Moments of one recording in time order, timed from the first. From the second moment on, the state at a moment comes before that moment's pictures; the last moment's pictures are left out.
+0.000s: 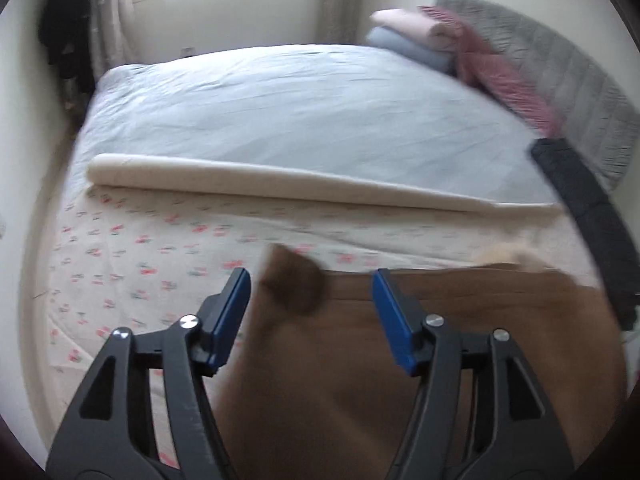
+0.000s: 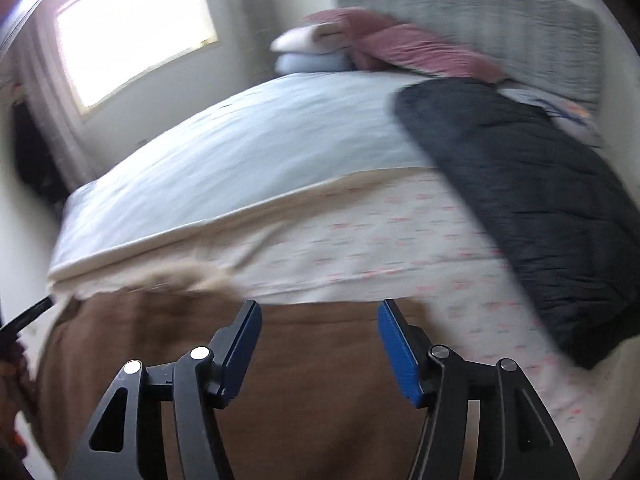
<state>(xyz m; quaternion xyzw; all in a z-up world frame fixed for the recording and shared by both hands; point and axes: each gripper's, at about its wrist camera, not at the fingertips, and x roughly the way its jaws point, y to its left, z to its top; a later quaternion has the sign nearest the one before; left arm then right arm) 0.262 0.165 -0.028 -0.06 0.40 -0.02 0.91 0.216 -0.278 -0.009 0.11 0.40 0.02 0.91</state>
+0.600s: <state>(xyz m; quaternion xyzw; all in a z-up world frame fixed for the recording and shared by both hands) 0.273 0.241 -0.080 -0.08 0.48 0.06 0.87 0.212 -0.340 -0.083 0.11 0.46 -0.12 0.87</state>
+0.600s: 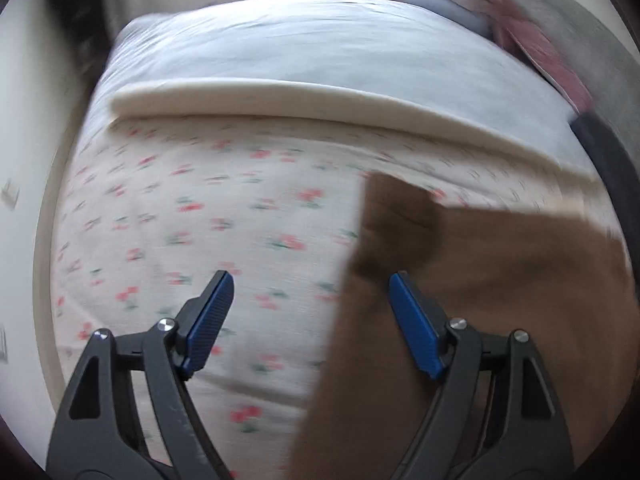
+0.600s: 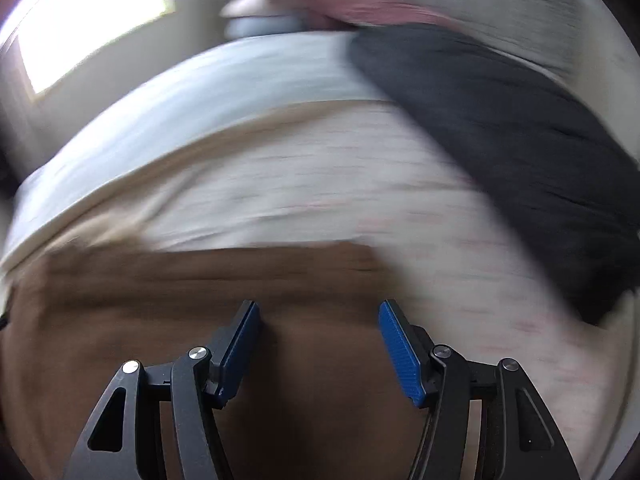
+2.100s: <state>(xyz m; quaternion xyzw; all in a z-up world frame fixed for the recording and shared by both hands) 0.015 0.107 0.003 0.01 0.48 0.00 0.88 -0.067 -0.229 0.006 0.10 0.45 -0.08 0.88</state>
